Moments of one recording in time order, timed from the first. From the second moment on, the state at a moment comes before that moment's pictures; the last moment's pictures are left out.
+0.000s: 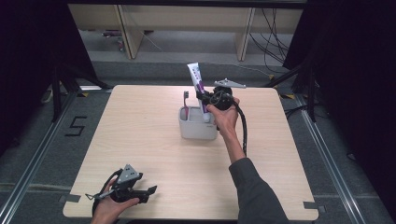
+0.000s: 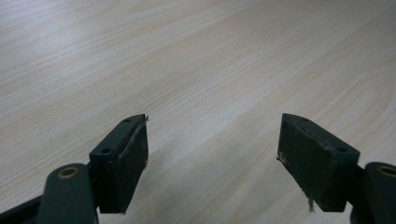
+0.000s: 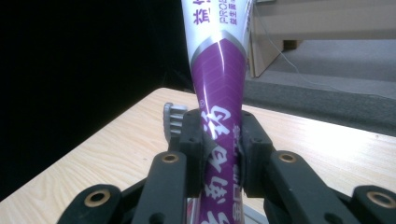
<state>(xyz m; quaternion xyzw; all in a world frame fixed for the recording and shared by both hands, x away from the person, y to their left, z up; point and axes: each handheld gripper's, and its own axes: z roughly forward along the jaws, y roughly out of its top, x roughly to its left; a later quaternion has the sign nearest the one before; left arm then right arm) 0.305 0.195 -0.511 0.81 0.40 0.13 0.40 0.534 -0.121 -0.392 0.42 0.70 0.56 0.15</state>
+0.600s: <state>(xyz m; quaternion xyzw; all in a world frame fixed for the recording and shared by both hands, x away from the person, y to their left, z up) 0.304 0.194 -0.511 0.82 0.40 0.13 0.40 0.537 -0.113 -0.407 0.43 0.70 0.55 0.16</state>
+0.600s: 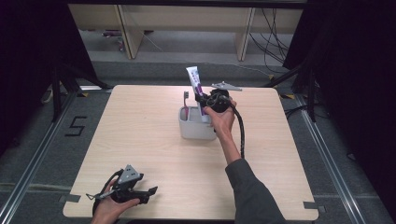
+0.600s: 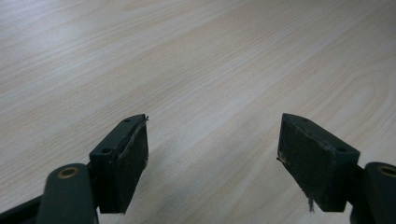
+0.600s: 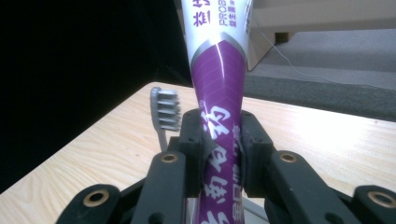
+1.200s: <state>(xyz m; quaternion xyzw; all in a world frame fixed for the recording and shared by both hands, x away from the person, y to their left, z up) 0.304 0.193 -0.511 0.82 0.40 0.13 0.39 0.535 -0.113 -0.419 0.45 0.71 0.52 0.15</state>
